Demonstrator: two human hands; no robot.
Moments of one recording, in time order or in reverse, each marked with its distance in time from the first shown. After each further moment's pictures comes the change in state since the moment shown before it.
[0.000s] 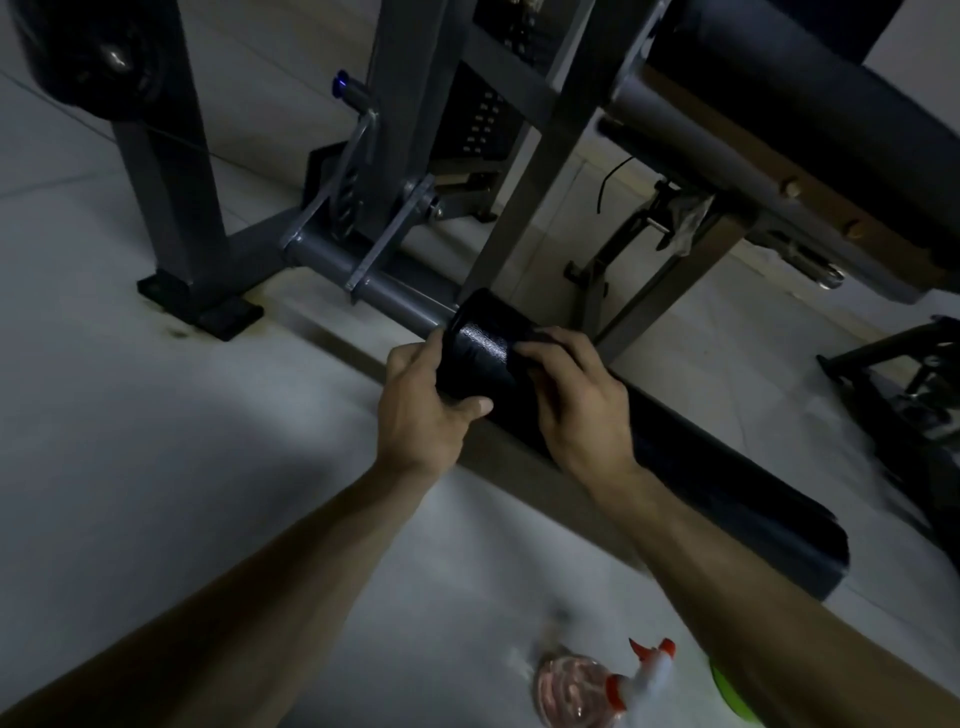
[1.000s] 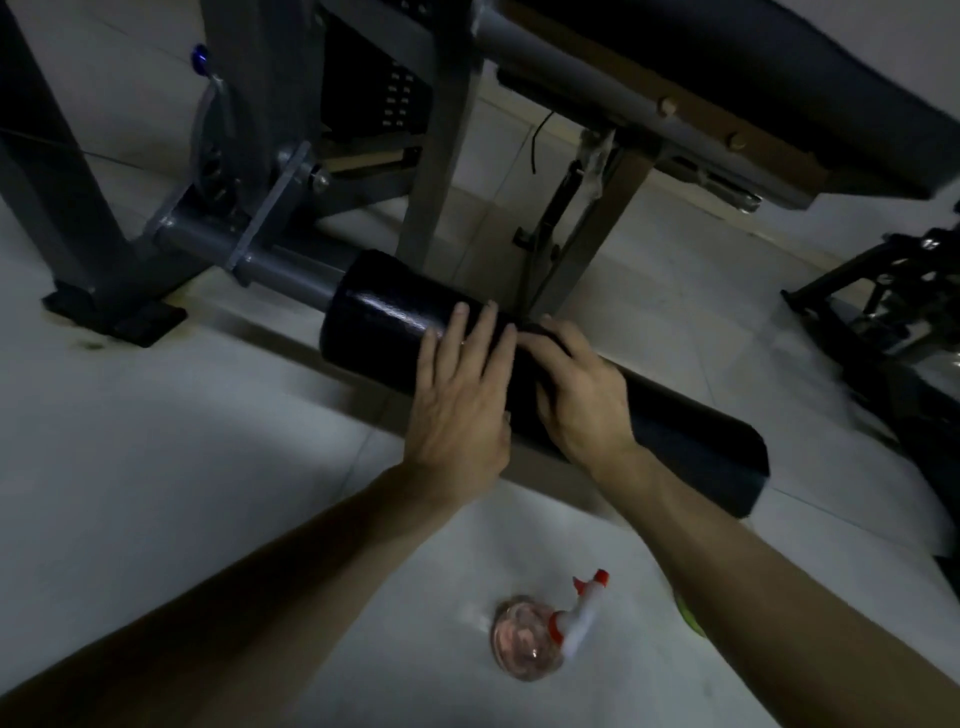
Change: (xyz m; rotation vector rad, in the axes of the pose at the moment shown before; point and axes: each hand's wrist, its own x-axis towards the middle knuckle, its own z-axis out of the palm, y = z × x) left_hand -0.063 0.072 0.086 0.686 -0.109 0.549; right_hand -0.068 0.071 -0.049 -0.112 -0.043 0.059
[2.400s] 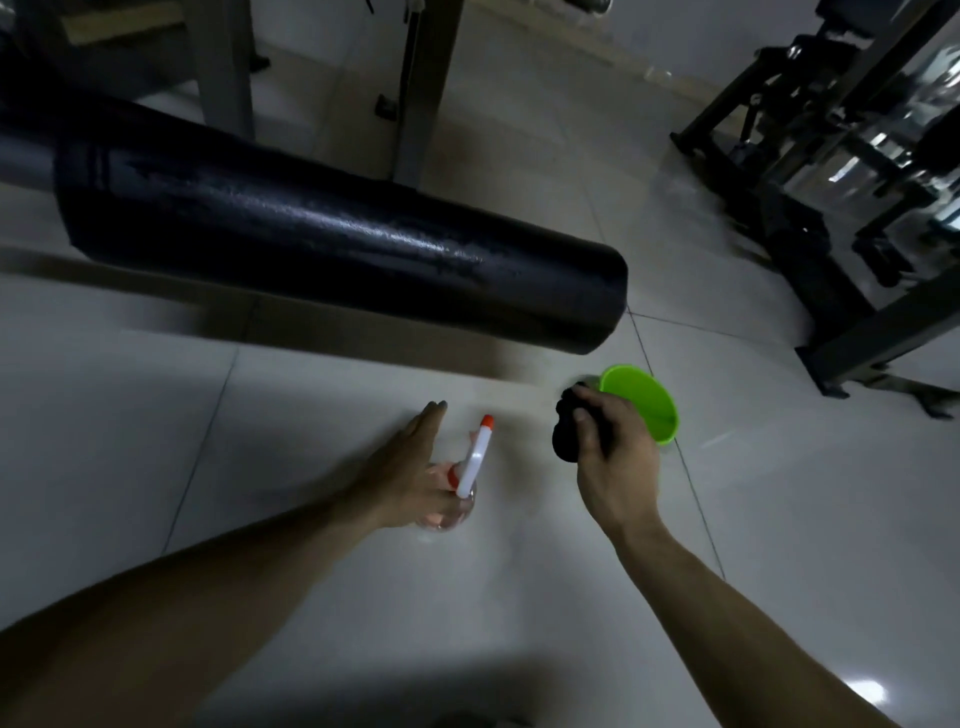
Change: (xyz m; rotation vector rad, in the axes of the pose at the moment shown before) left_hand -0.141 0.047 0.119 -0.607 -0.999 -0.168; right_hand -0.271 0.017 -0.052 0.245 0.185 0.953
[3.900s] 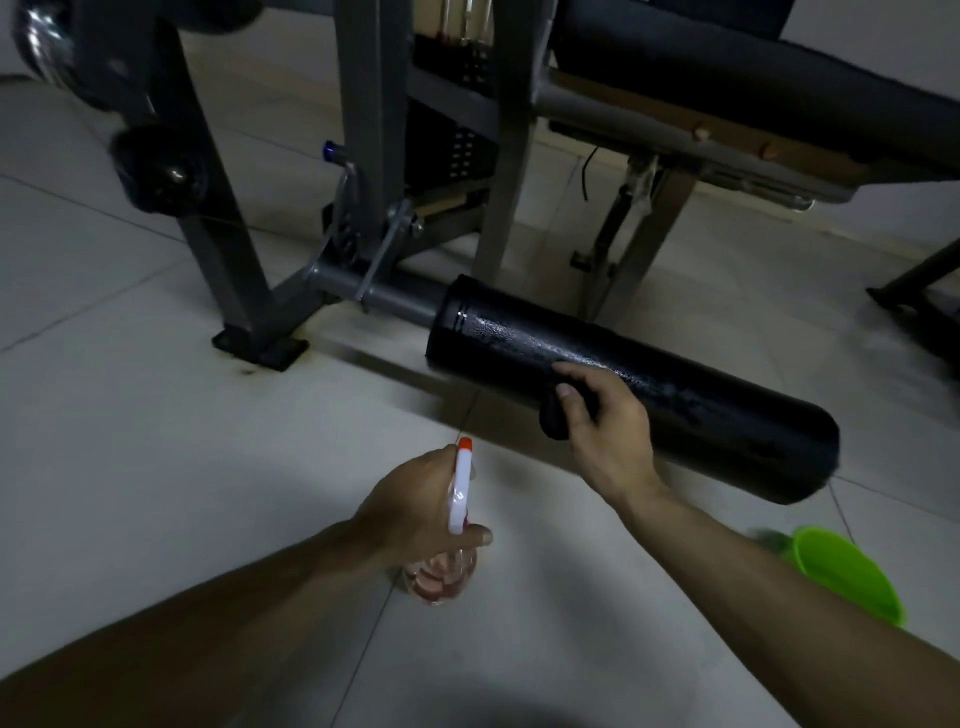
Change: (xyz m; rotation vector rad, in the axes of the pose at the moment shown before) left_hand -0.157 -0.049 -0.166 0.498 0.503 0.127; right_hand 0.033 -0.238 0.121 0.310 -0.273 -0.343
